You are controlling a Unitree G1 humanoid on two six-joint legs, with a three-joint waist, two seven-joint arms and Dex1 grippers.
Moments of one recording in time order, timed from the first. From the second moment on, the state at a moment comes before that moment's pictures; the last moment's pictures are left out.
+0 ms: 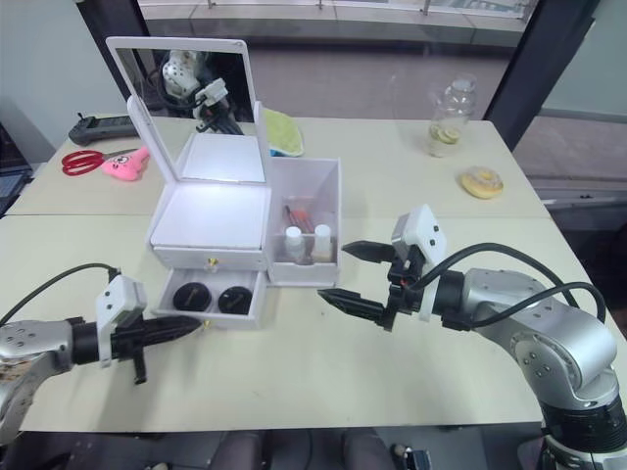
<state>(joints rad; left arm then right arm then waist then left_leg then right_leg) 0.05 0.86 0.20 -0.29 -0.44 0.42 -1.05 -0.33 -0.77 -0.10 -0.62 0.93 0.84 0.69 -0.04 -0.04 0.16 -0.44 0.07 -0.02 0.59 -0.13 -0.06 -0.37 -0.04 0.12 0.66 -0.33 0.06</state>
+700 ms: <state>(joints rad) -0.22 0.68 0.04 0.00 -0.24 0.27 -0.88 -0.33 -0.78 -0.13 -0.64 0.96 0.84 0.65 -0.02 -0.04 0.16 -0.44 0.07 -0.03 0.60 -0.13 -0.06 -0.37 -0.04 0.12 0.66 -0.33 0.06</state>
